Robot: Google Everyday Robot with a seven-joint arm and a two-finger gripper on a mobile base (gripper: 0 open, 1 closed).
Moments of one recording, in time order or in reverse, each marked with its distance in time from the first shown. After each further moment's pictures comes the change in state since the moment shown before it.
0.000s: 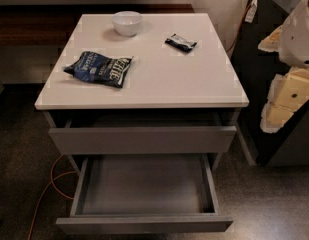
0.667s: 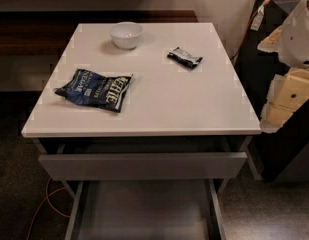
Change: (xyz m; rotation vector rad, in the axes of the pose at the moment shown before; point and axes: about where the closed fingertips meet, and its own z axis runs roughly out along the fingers) arm 0.000 0.000 0.000 0.000 0.000 0.000
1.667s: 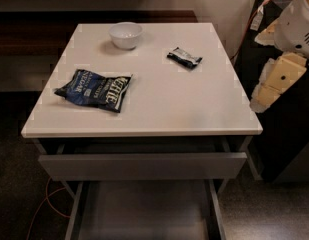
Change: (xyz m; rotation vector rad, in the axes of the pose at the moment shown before) arm -0.004 -0.041 0.015 -0.021 -0.109 0.078
